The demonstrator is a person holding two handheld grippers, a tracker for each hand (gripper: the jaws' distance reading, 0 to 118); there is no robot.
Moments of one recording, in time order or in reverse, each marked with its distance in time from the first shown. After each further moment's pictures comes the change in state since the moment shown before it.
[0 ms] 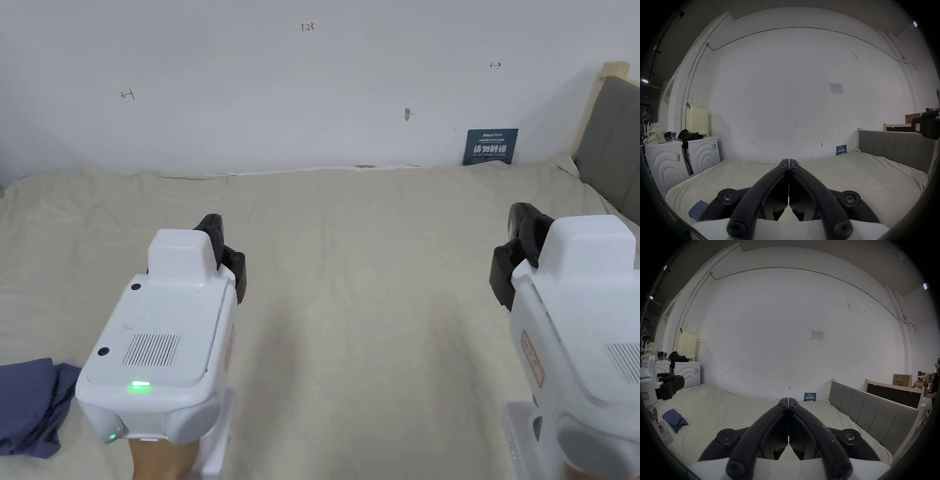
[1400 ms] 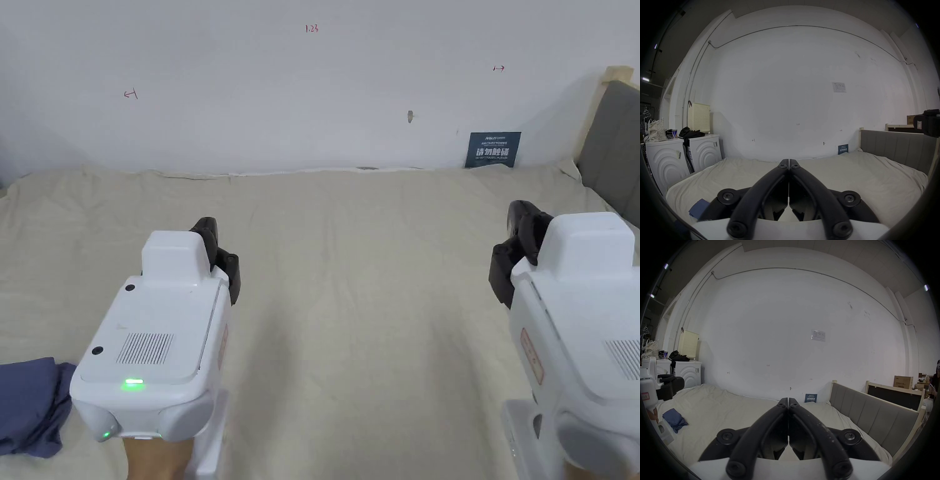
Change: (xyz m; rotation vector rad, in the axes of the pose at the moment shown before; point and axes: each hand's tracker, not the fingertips) left arm -0.012 -0.004 -0.004 -0.018 0.014 0.014; right arm -0.007 0.006 -0.002 0.007 0.010 0.012
